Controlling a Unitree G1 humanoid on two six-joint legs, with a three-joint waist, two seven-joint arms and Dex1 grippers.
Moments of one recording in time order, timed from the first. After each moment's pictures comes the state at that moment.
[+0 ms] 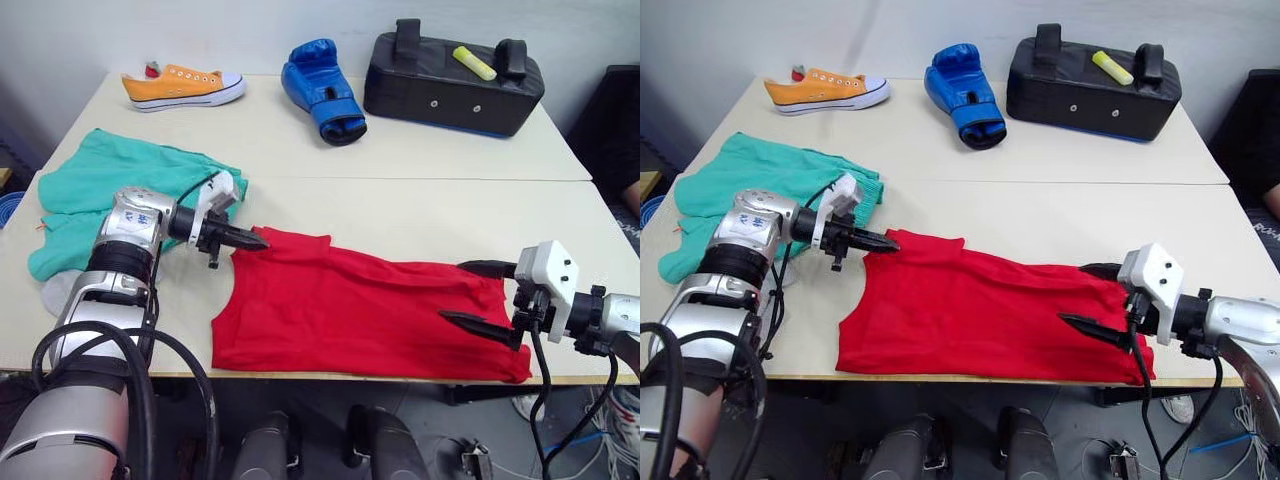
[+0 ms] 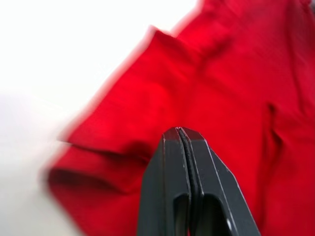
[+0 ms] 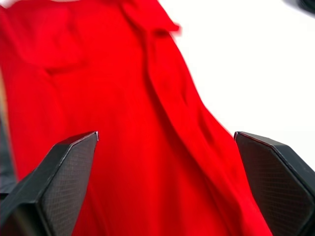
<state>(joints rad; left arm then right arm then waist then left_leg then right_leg) -1.14 0.59 -0.11 1.04 -0.05 0.22 -1.41 0.02 -0.97 -0.28 -0.44 0.57 0.46 0.96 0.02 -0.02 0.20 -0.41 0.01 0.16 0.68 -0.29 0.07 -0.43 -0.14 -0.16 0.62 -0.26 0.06</state>
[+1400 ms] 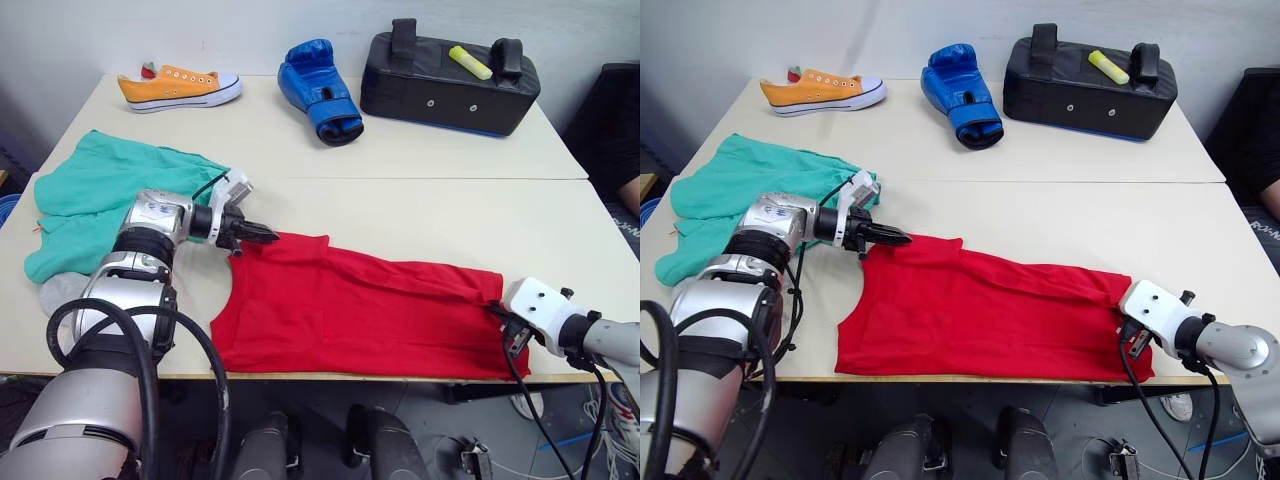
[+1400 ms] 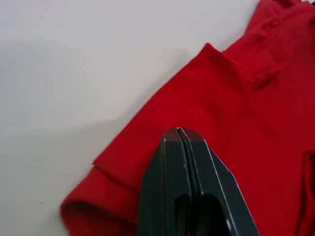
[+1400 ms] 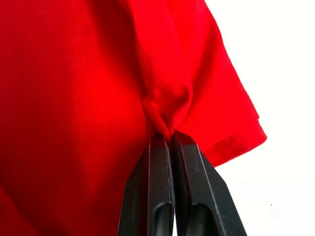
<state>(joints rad) -1.23 0.51 -0.06 1.26 0.05 0.29 -1.27 0.11 -0.96 -0.17 -0.23 0.11 0.26 0.76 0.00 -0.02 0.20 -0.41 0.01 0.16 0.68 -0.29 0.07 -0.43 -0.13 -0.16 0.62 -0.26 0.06</state>
